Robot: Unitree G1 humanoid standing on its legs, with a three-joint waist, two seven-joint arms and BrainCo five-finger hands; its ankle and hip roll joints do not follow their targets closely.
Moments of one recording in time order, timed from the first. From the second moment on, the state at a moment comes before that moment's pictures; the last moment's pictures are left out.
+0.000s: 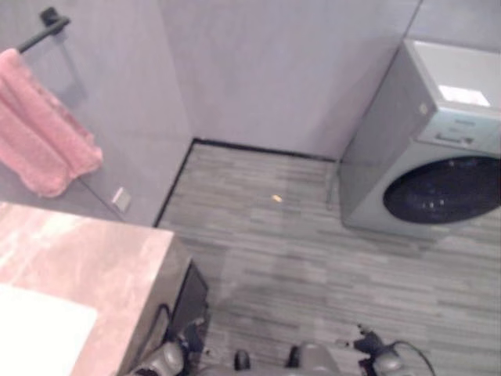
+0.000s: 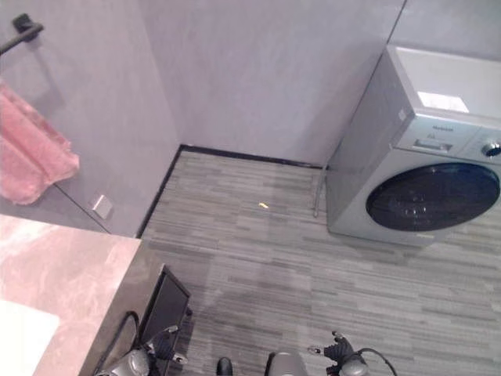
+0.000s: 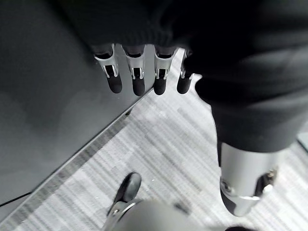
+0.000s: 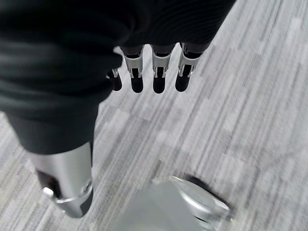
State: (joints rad) left arm -0.11 0.24 -0.47 1.22 0.35 -0.12 0.10; right arm -0.05 -0.32 0.22 1.24 0.00 -0.09 -0.10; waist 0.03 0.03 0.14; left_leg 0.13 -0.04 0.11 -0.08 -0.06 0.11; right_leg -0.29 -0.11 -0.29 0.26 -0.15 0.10
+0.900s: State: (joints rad) left arm -0.16 0.31 -0.37 1.24 0.30 -0.10 0.13; right arm 0.04 -0.35 0.28 1.29 -0.04 -0.10 -0.10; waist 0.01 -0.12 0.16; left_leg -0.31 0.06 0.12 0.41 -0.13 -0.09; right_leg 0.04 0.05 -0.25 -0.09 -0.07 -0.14
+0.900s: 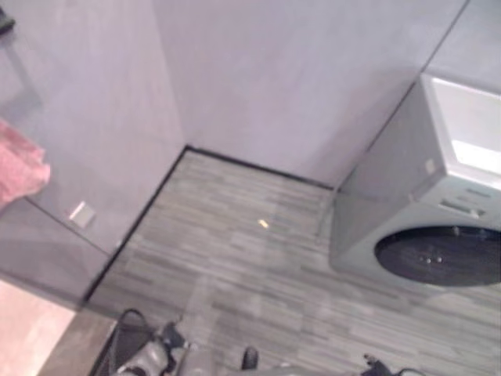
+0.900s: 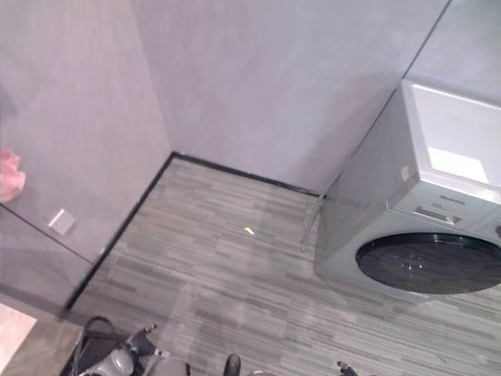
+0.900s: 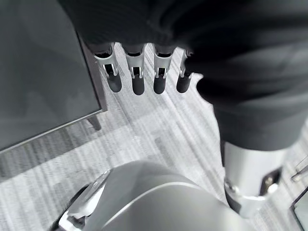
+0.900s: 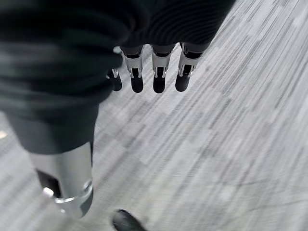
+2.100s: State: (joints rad) left arm -0.03 0.33 -0.33 1.30 0.22 -0.11 0.17; right arm 0.03 -0.32 0.18 1.25 -0.04 -0.11 -0.08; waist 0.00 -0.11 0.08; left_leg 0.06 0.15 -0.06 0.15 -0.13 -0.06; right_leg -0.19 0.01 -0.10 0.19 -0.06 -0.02
